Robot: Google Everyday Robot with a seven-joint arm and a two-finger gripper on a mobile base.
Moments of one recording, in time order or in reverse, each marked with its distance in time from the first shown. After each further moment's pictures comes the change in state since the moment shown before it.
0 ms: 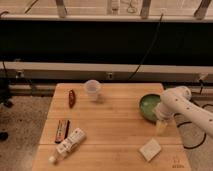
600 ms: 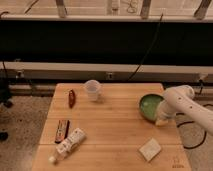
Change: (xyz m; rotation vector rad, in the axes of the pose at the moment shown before) arm 0.005 -0.003 -0.017 0.019 -0.025 -0.014
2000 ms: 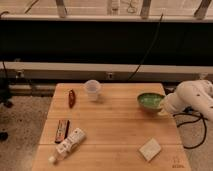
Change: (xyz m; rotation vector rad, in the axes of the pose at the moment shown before) arm -0.019 -0.017 -0.097 0.216 -0.098 -0.121
